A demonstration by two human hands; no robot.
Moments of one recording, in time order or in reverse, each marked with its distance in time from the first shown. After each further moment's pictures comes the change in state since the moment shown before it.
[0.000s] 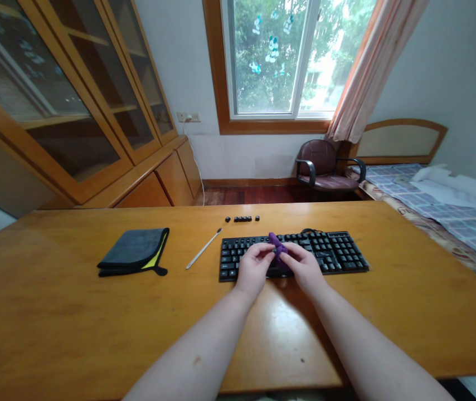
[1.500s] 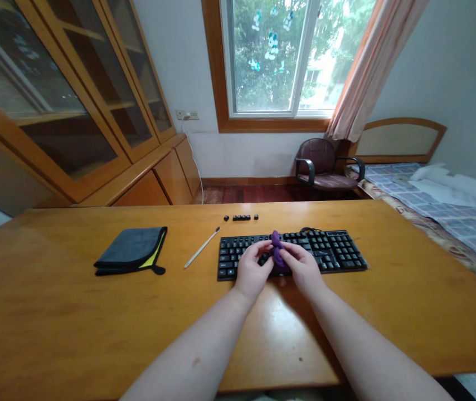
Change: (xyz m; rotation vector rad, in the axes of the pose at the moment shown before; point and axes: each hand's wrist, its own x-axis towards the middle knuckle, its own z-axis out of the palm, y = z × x) left_hand -0.004 -0.005 -0.002 0.170 0.002 0.130; right_hand -0.002 0.005 0.006 0.076 0.114 0.094
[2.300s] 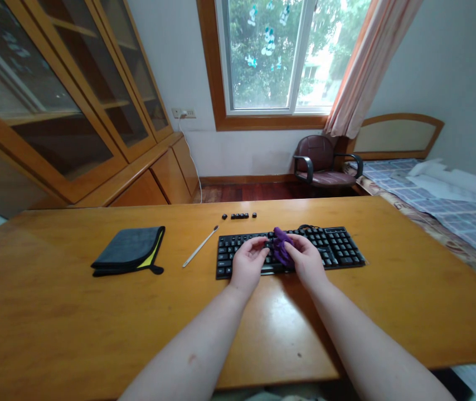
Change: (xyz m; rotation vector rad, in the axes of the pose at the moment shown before) left_hand 0.006 0.010 -0.001 -0.211 0.035 -0.138; right_hand 0.006 -0.005 -0.005 0.058 0.113 0.054
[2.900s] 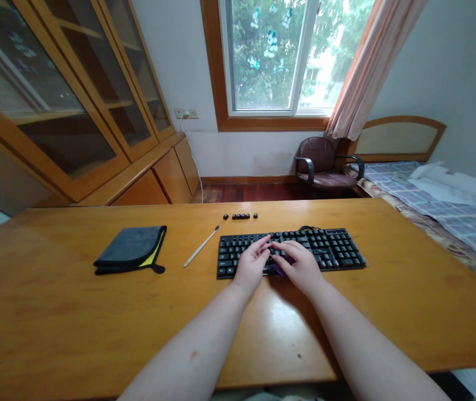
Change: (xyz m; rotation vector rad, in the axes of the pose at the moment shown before) left_hand 0.002 -0.008 -0.005 0.006 -0.174 -0.088; right_hand -0.007 -0.008 -0.005 -0.749 -0.227 -0.558
